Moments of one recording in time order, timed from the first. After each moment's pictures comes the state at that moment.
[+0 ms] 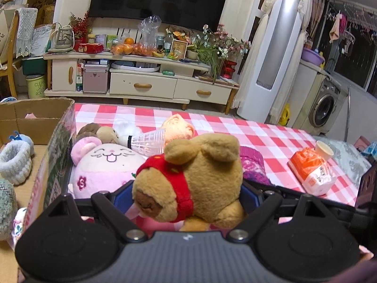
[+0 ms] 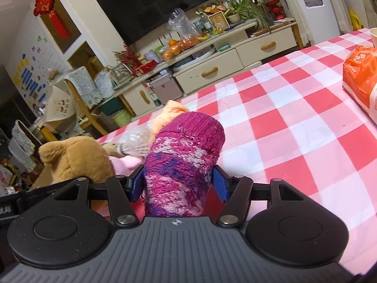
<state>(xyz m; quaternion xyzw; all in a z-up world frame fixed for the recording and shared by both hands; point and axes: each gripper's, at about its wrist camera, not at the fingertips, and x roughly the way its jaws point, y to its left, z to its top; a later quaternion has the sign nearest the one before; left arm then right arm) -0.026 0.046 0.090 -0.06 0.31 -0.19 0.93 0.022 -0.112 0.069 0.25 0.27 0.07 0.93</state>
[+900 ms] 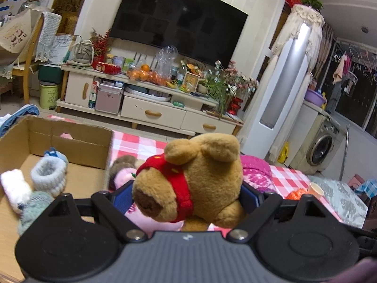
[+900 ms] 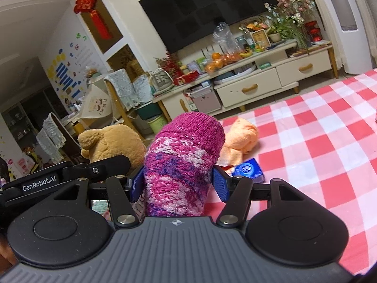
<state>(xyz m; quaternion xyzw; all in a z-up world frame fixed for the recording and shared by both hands) -0.045 0.117 0.120 -0.12 0.25 -0.18 0.94 0.023 -0.101 0.087 0.22 0.22 0.16 0.94</state>
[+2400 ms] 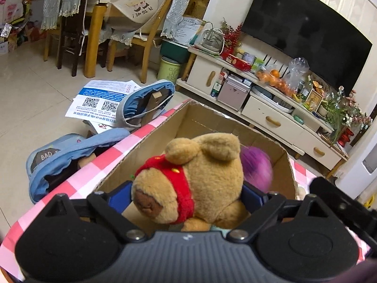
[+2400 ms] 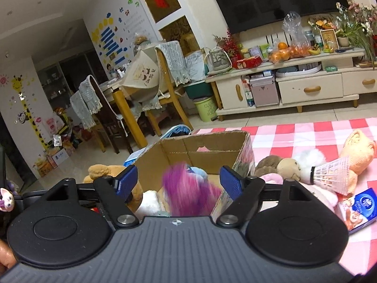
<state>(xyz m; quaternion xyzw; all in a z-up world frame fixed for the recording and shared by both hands) -0.020 0.256 0.097 -0.20 0.31 0.11 0.92 0.027 -0.086 0.093 0.14 0.23 0.28 0.92</state>
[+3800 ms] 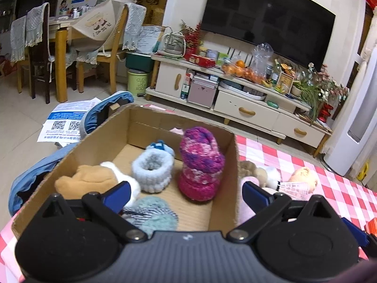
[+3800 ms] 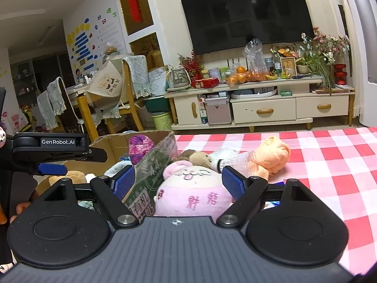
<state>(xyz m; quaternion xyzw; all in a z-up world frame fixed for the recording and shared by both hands) -0.018 0.179 0.110 -0.12 0.29 0.06 0.95 -0.044 -0.135 0.109 0.08 0.20 0.17 0.96</state>
